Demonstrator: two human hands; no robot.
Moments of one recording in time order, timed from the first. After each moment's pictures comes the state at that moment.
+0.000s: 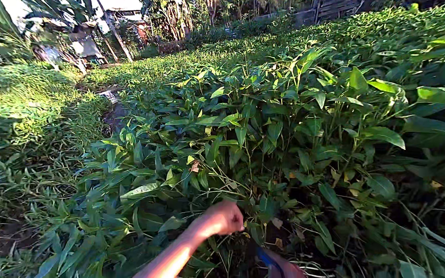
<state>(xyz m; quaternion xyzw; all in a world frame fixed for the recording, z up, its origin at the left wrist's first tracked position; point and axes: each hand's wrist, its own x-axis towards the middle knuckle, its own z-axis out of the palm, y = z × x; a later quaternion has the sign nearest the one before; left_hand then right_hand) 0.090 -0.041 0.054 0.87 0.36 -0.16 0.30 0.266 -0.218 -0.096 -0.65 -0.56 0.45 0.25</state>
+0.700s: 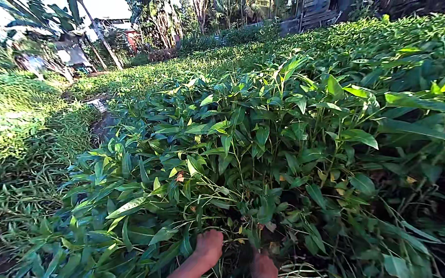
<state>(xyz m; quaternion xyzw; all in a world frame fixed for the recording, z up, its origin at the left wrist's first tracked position) 0.083 -0.066 -0.021 0.78 0.52 -0.29 0.19 0.204 -0.154 -0.116 -0.82 -0.43 0.38 0.02</state>
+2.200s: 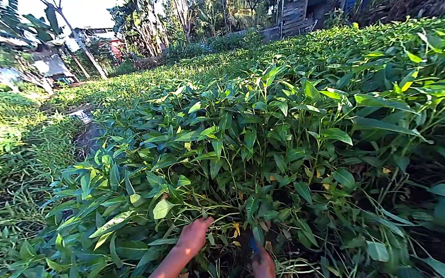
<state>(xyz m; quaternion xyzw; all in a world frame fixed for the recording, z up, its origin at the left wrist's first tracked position) 0.060 -0.029 -0.003 0.84 0.49 -0.18 0.15 0.216 -0.169 -0.146 -0.77 -0.33 0.40 0.38</state>
